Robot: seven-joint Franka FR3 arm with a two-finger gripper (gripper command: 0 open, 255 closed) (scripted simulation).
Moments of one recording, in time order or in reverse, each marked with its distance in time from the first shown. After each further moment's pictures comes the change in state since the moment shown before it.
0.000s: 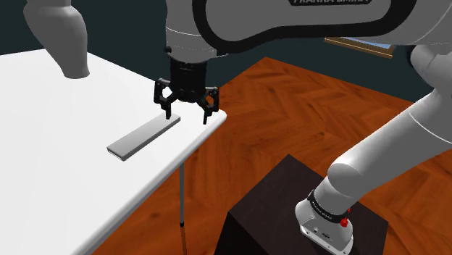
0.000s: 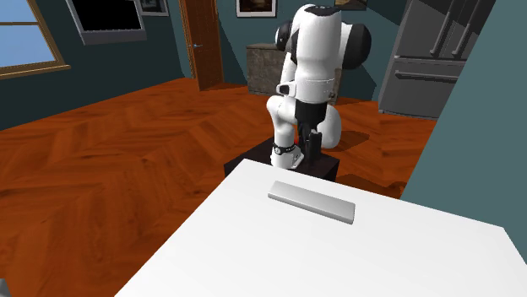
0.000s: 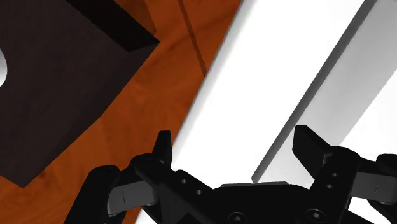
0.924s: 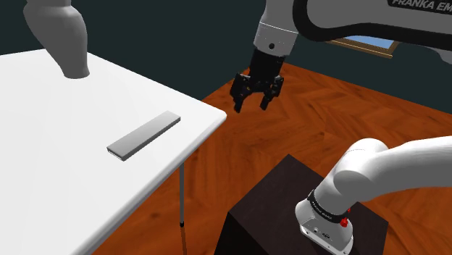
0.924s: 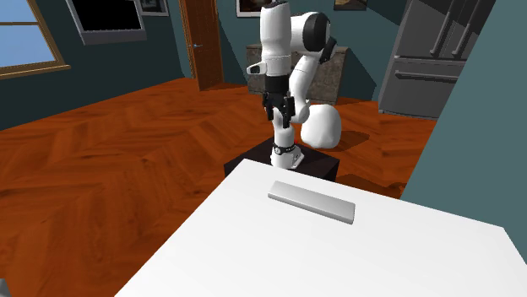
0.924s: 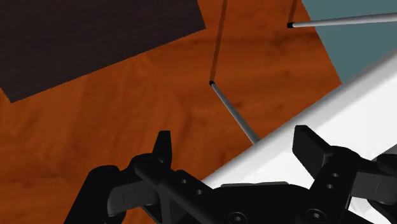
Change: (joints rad) arm 0.208 -0.510 -0.507 -0.420 0.153 -0.102 -0.857
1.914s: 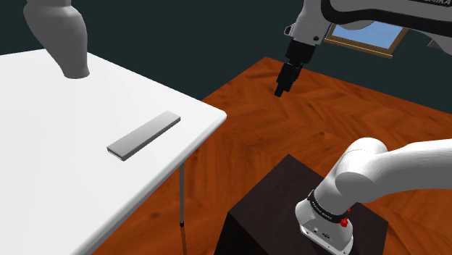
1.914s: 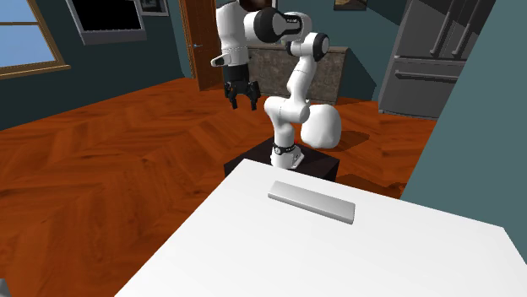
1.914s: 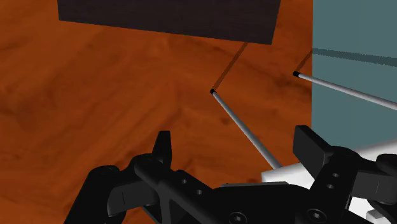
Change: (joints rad) arm 0.052 -0.057 -0.417 -0.049 -0.205 -0.085 -0.713
